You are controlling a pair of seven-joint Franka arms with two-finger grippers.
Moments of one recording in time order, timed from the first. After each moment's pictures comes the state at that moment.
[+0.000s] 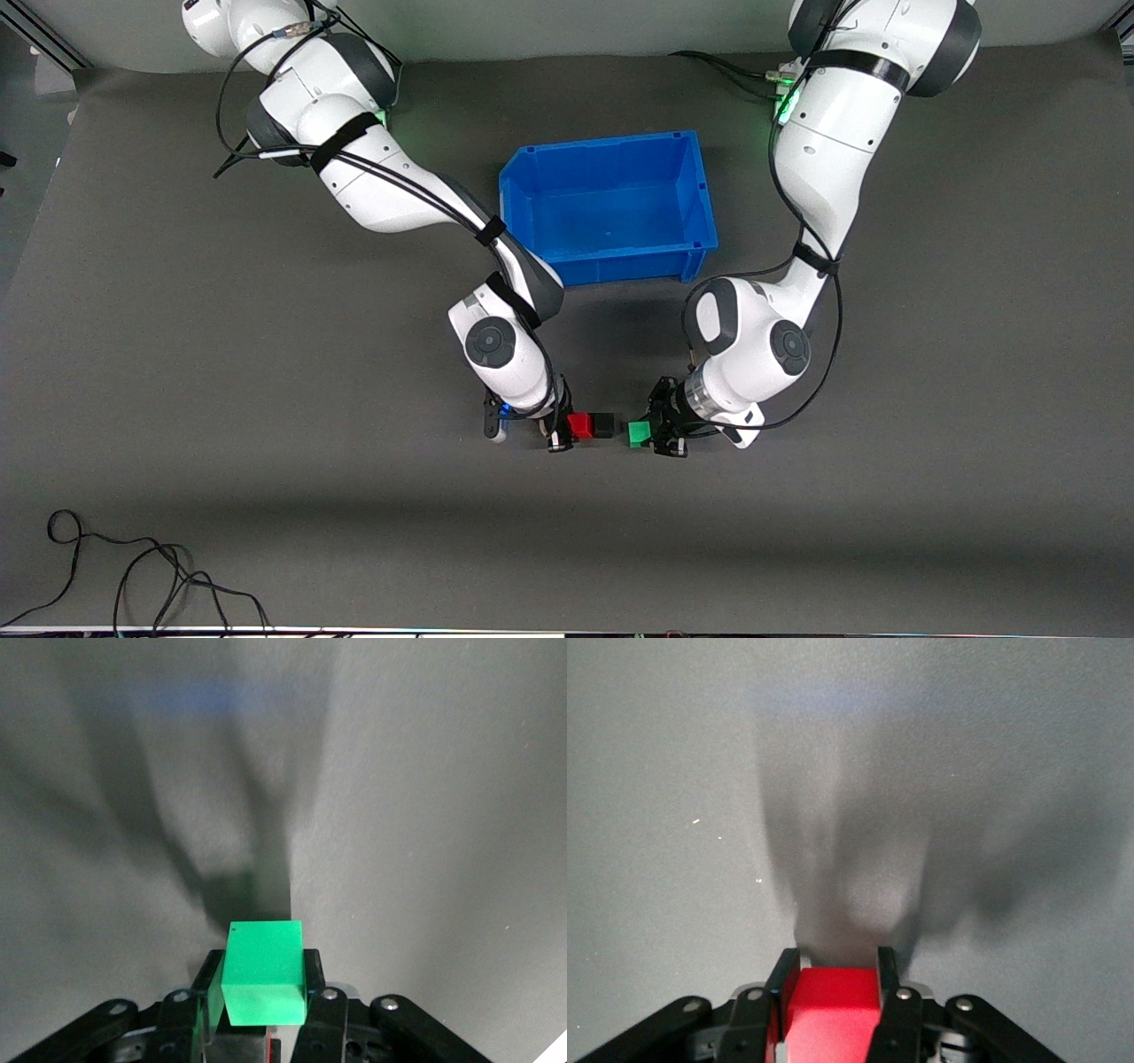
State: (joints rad) left arm -0.46 0.84 -0.04 -1.50 -0.70 2.65 -1.49; right arm 0.52 1.13 0.14 -1.05 -0.03 2.46 2.12
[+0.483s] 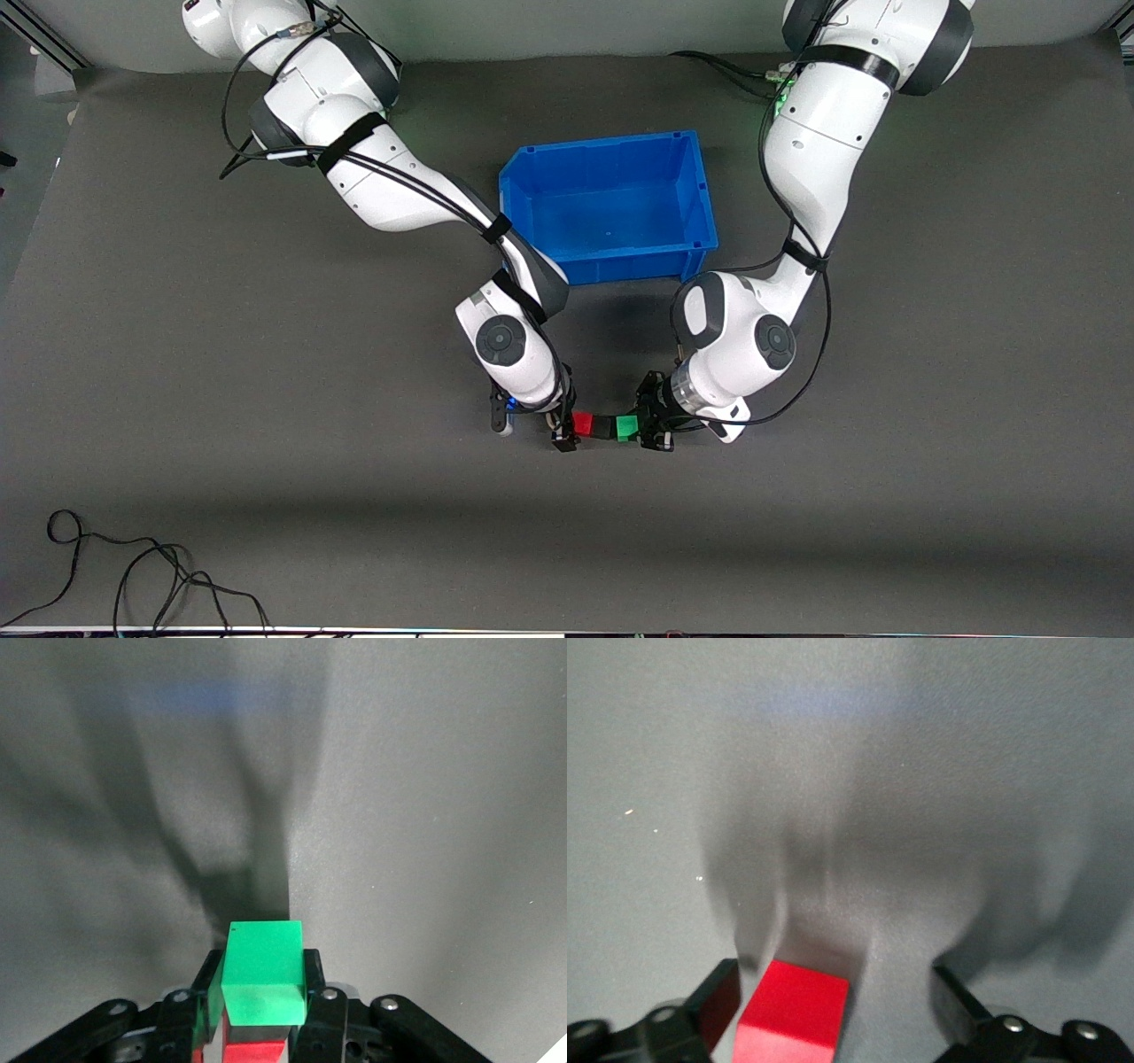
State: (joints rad) left arm -0.49 0.84 -0.04 -1.50 -0.70 2.65 -1.51; right arm 0.54 1.12 0.14 -1.08 -0.03 2.43 2.10
